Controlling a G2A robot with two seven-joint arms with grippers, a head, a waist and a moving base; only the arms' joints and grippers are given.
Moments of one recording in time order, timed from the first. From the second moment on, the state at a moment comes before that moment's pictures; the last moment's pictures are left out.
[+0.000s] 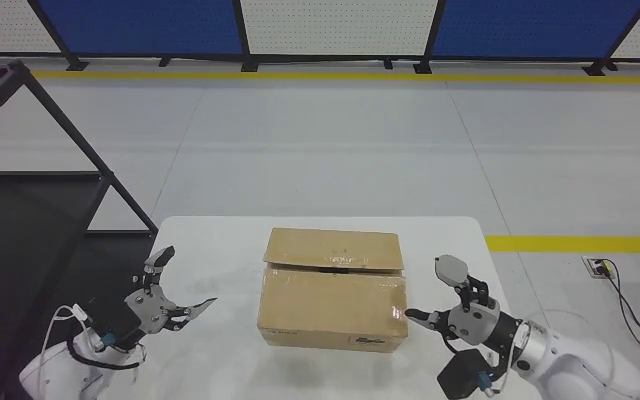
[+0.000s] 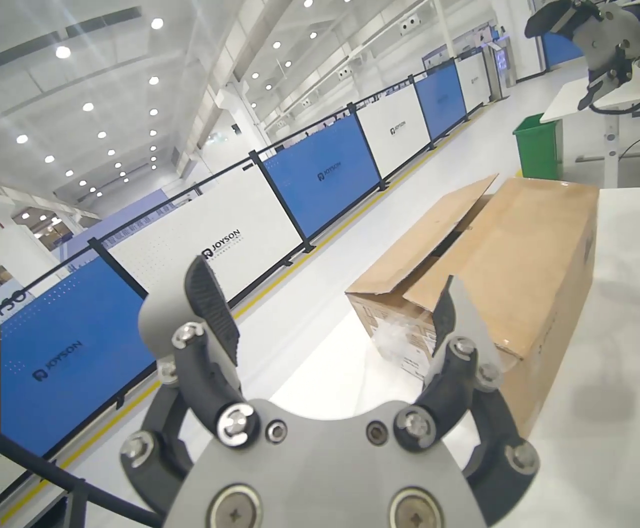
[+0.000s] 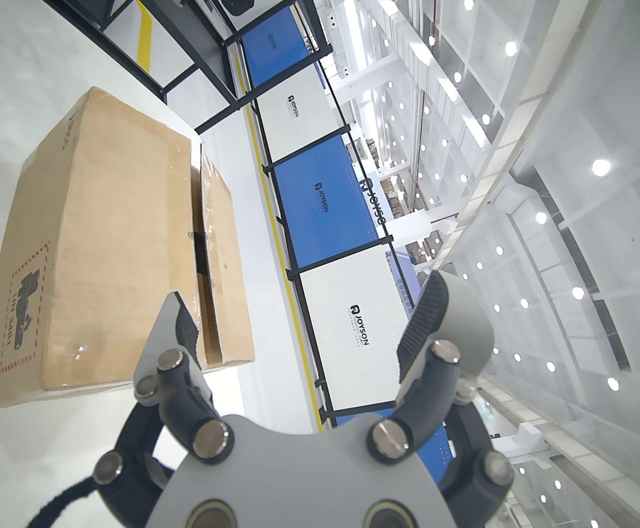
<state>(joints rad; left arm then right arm) 1.24 -1.09 -1.76 -1.62 1.74 -0.77 0.71 -1.27 -0.98 1.53 -1.99 -2.18 -0.46 -0.60</state>
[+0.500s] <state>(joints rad) 1.17 -1.08 -1.72 -1.56 1.72 -0.81 0.76 -1.14 -1.00 1.49 -1.87 -1.85 -0.59 -0.34</state>
